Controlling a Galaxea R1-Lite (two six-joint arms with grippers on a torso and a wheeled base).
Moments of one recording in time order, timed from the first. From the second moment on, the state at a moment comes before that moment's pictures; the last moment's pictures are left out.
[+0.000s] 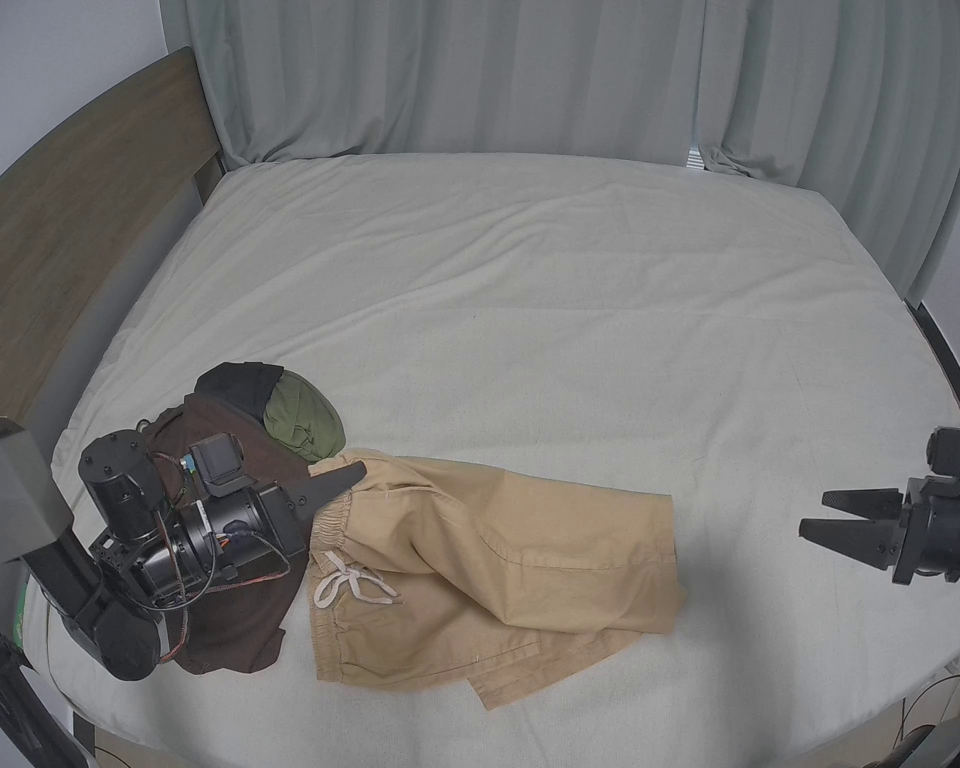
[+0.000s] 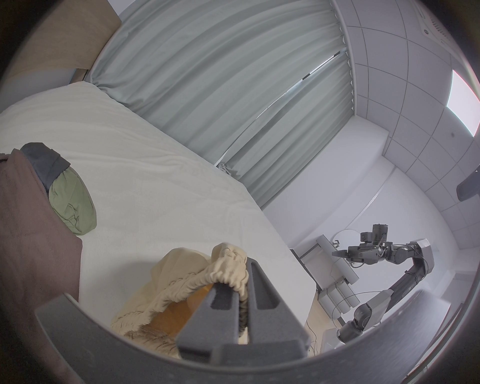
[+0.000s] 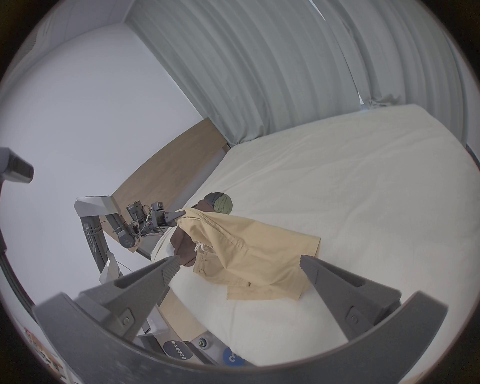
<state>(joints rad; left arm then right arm) -0.28 1.90 -0.33 -1.55 -0.60 -0.52 0.16 1.09 -0.50 -0.21 0.56 0.17</state>
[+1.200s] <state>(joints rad) -0.24 1.92 -0.33 -1.55 -0.63 -0.50 0.14 1.52 -0.44 -0.58 0.62 0.36</state>
